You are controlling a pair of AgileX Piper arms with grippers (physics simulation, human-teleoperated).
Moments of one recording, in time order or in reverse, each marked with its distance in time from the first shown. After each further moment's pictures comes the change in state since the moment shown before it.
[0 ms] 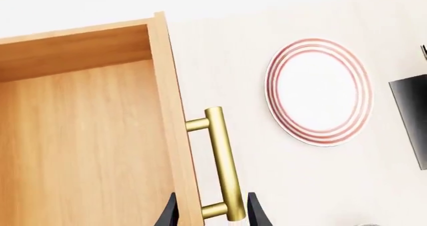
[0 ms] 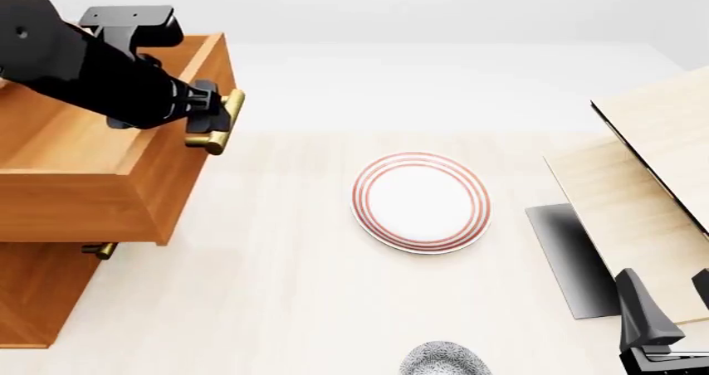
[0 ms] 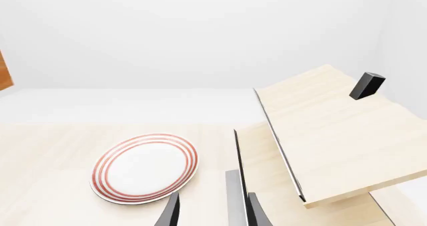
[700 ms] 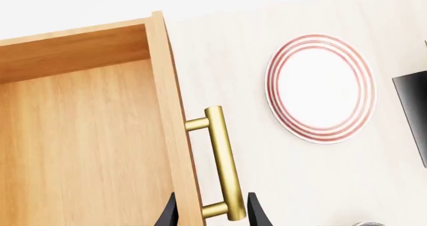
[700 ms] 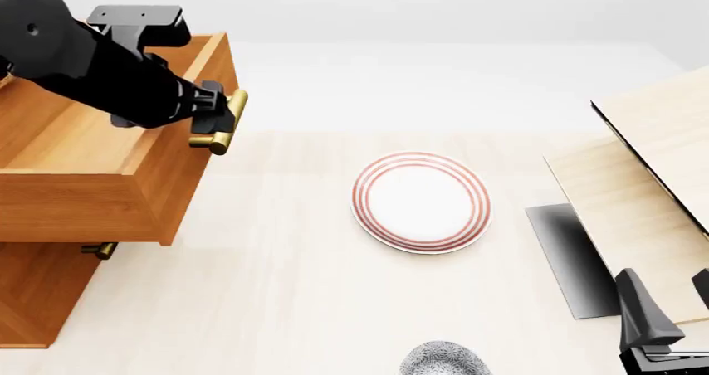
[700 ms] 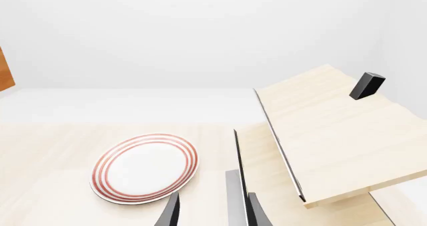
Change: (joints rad) left arm -0.025 0.015 -0.022 0.024 -0.020; right arm 0.000 0.000 0.000 0.000 0.000
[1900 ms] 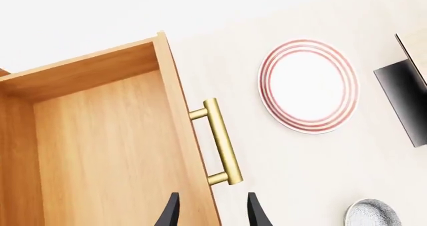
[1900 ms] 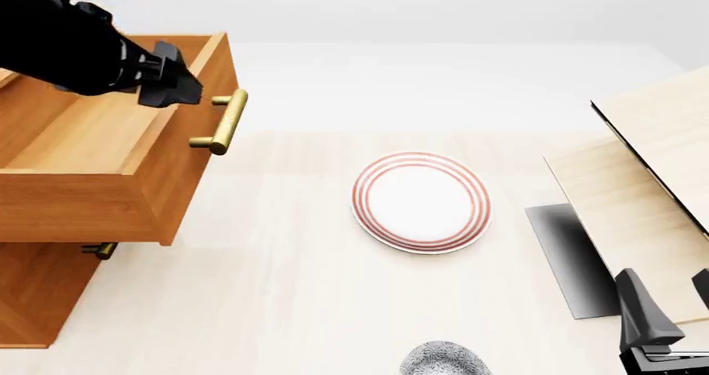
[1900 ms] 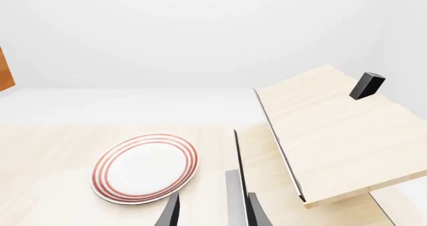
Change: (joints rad) left arm 0.022 -0.105 -0.111 0.131 0.138; right arm 0.000 0.000 0.000 0.000 0.000
